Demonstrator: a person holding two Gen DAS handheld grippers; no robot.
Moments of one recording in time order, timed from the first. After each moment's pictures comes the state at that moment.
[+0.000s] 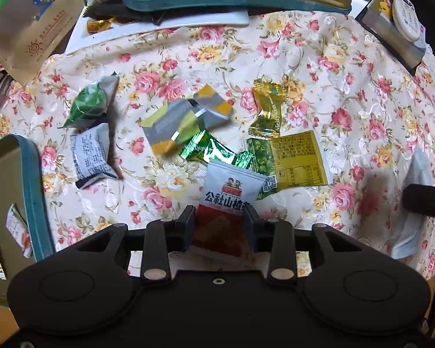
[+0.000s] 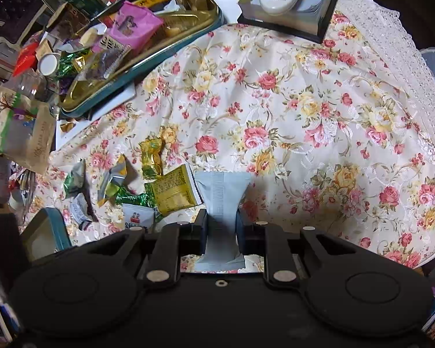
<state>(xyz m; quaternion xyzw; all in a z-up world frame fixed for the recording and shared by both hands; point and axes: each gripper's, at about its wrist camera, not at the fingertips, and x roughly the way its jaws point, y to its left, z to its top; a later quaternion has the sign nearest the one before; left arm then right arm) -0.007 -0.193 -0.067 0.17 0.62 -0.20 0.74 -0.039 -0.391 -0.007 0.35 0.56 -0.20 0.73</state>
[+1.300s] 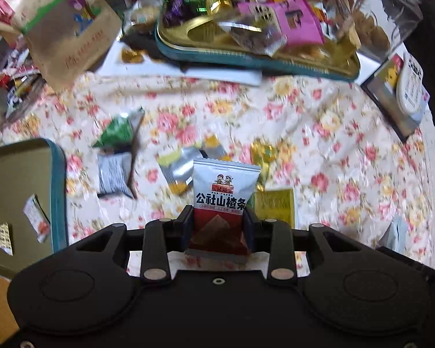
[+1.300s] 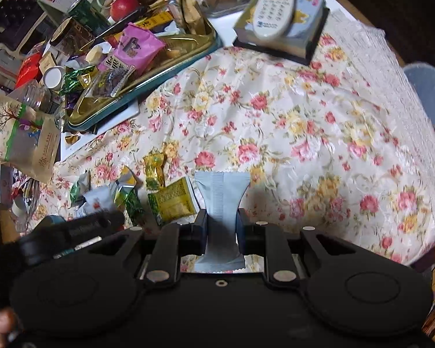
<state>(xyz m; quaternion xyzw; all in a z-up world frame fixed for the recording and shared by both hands) 0.010 -0.207 -0.012 0.10 0.61 -0.15 0.77 -0.045 -0.391 0.019 0.33 0.55 -0.21 0.74</state>
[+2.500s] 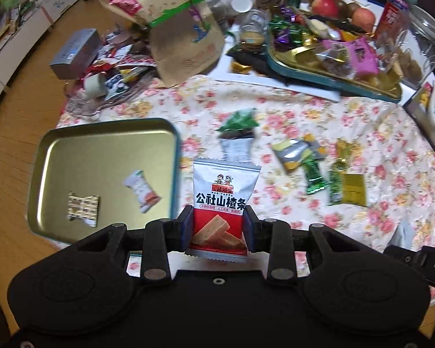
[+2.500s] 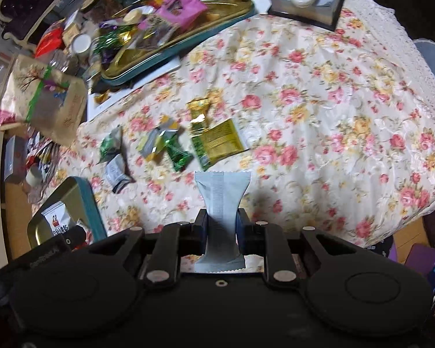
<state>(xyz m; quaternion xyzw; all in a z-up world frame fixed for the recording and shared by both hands) -0.031 -0.084 0.045 0.10 0.56 -0.07 0.82 -0.062 -0.291 0.031 0.34 0.55 -0.20 0.74</state>
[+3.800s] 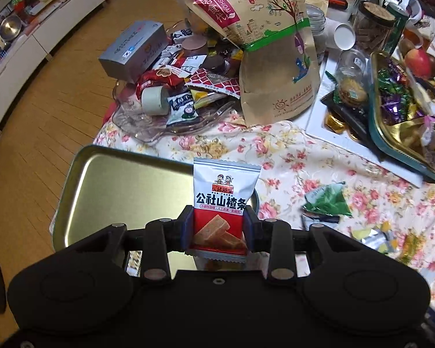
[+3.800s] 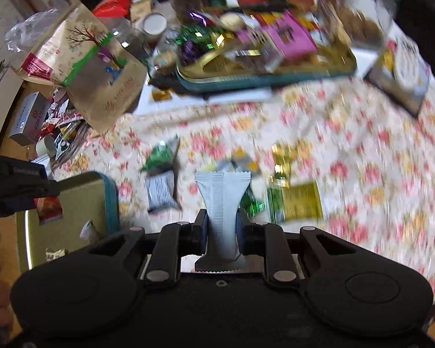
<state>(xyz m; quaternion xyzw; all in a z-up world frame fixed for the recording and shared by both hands) 0.083 -0.032 0.031 0.06 0.56 0.04 0.83 0.038 -0.227 0.023 0.20 0.53 -0.13 0.81</state>
